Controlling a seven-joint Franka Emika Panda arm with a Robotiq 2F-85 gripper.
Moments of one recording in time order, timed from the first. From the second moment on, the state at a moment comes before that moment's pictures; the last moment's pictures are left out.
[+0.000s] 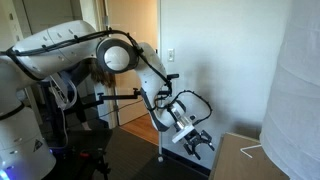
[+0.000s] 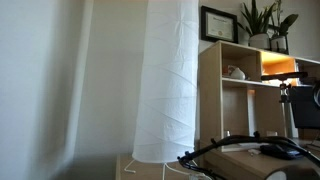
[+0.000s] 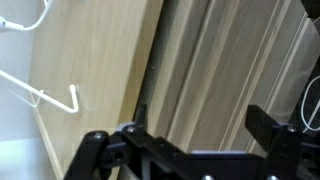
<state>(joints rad) 0.31 1.14 0.11 -1.47 -1.61 2.30 0.50</state>
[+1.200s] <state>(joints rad) 0.30 1.16 0.11 -1.46 -1.61 2.30 0.49</state>
